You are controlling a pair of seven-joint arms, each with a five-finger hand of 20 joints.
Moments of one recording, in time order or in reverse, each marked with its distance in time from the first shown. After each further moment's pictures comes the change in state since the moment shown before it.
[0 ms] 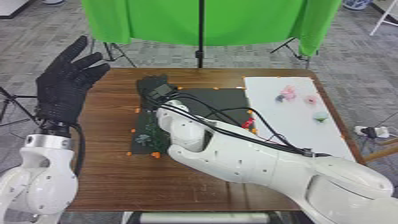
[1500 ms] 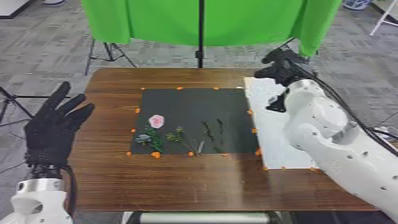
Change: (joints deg) left arm 18.4 -2.0 -3.8 -2.9 -3.8 4.9 7.9; right arm -22.7 39.8 36.5 -31.2 11.1 -2.1 12.0
